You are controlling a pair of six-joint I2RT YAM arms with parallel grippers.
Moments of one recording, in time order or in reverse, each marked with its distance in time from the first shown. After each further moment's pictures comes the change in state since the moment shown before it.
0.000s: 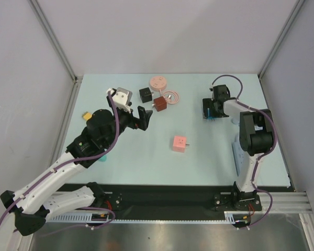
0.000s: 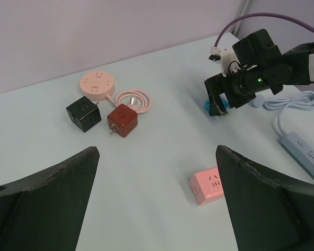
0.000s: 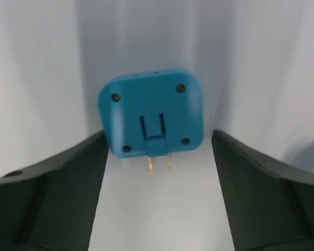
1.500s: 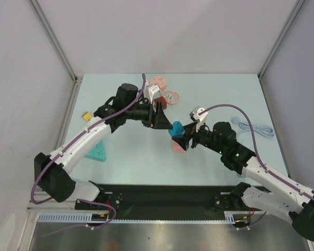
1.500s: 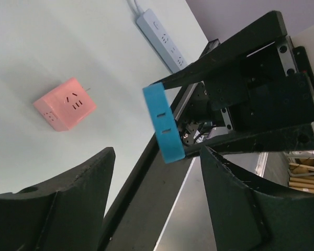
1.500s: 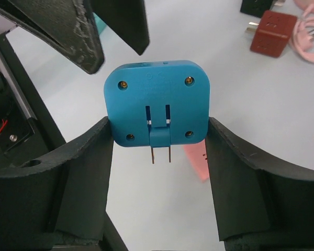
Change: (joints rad) left arm 0.225 0.459 0.243 -0.262 0.986 -0.328; right arm 0.585 -1.090 -0.652 0.388 -0.280 0.046
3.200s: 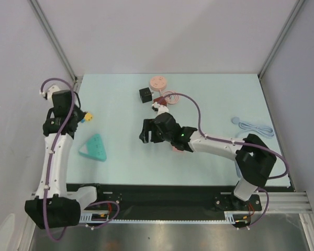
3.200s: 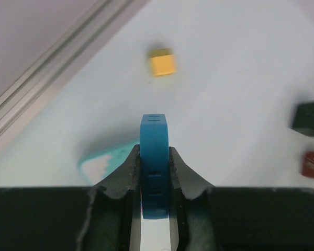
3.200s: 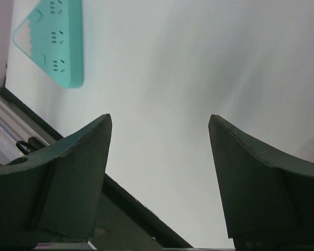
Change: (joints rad) left arm 0.631 -0.292 -0.065 -0.257 -0.993 -0.064; right arm 0.222 0.754 0.455 -0.100 0.320 0.575
